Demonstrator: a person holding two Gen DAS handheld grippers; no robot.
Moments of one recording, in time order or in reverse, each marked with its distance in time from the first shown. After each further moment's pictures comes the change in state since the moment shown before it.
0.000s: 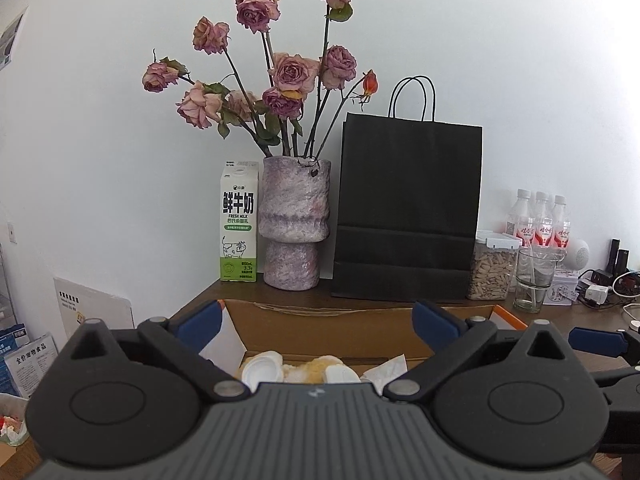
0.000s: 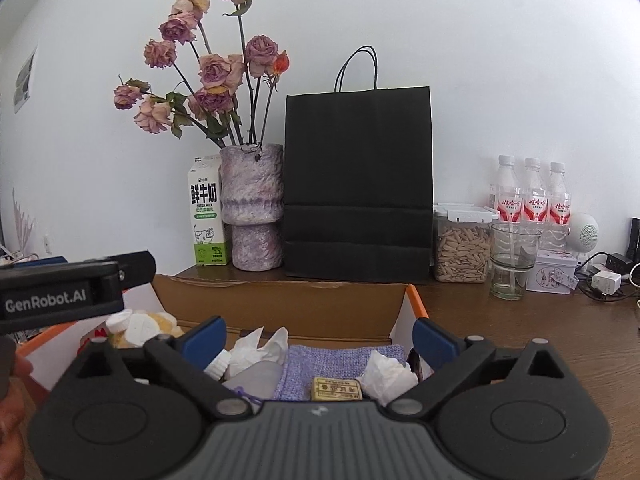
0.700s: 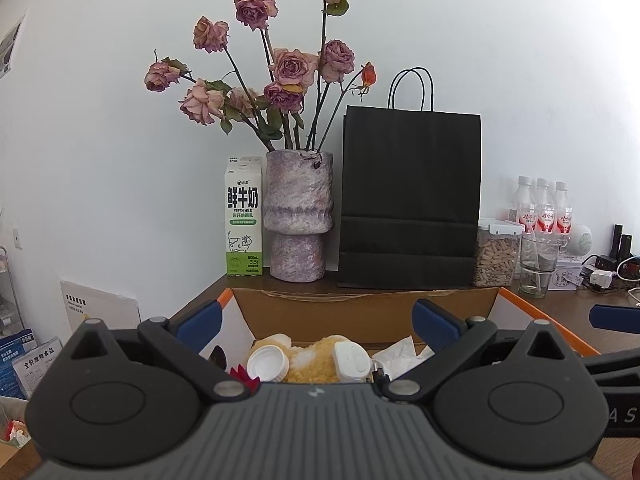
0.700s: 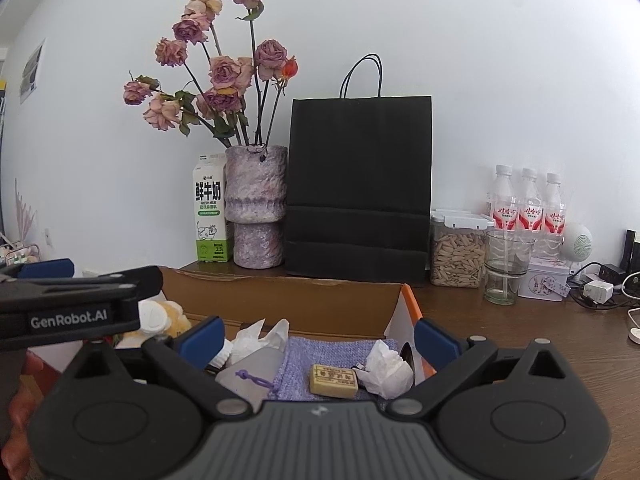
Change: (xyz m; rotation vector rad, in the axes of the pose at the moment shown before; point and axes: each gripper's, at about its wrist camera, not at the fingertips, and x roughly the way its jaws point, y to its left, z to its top) left arm -0.008 0.002 -0.013 0.029 -0.002 0.017; right arm -0.019 0.004 -0.005 -0.040 -0.014 -0.013
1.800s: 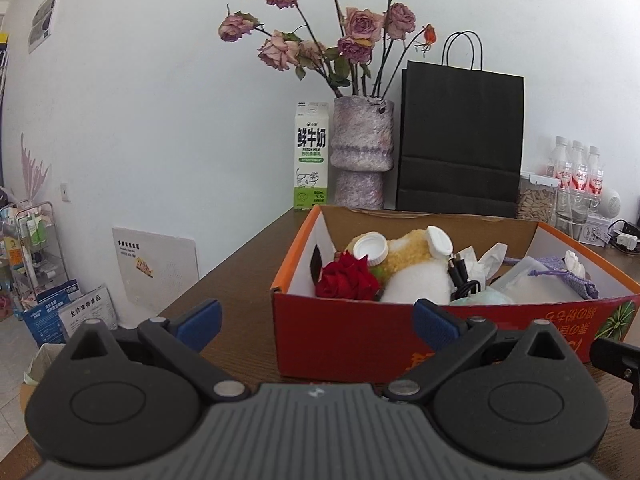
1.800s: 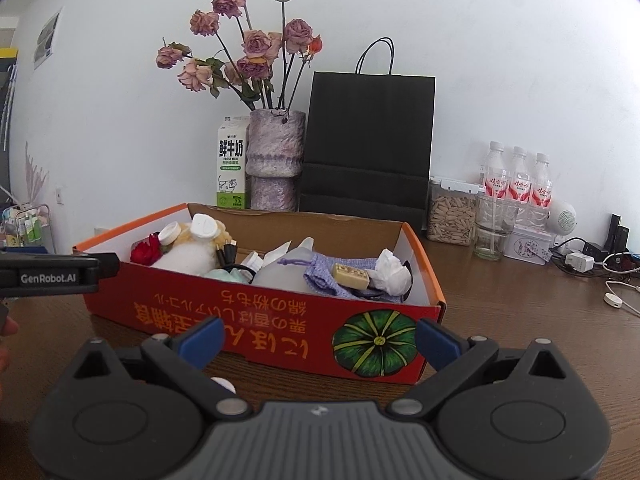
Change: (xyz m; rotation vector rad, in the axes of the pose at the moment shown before) left arm -0.063 0.055 -0.040 -0.038 0.152 0.121; right arm -0.071 0.023 -0.048 -0.052 0.103 0.008
